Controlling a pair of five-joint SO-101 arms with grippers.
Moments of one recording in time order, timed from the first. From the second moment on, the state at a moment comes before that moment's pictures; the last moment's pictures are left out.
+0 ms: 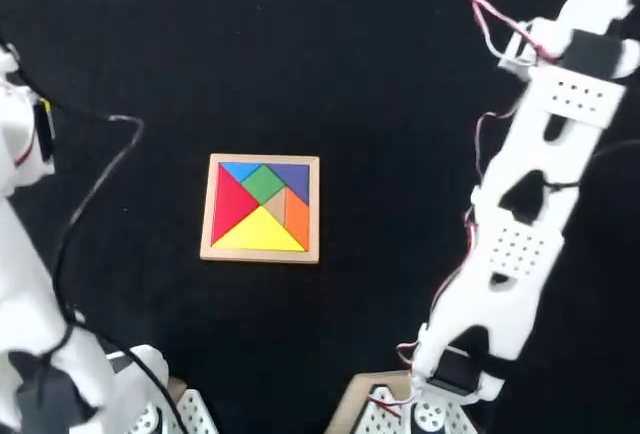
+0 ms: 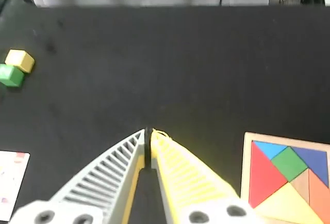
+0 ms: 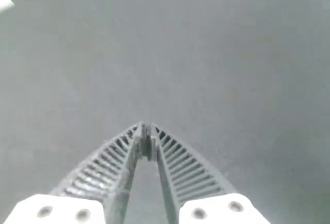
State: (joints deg) left arm -21.3 -21.8 -31.3 100.4 -12.4; right arm 20.6 42.4 -81.8 99.5 -7.9
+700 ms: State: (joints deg) left arm -16.5 -41.5 -31.3 89.2 -12.1; right arm 4.4 -9.6 -71.9 99.5 -7.9
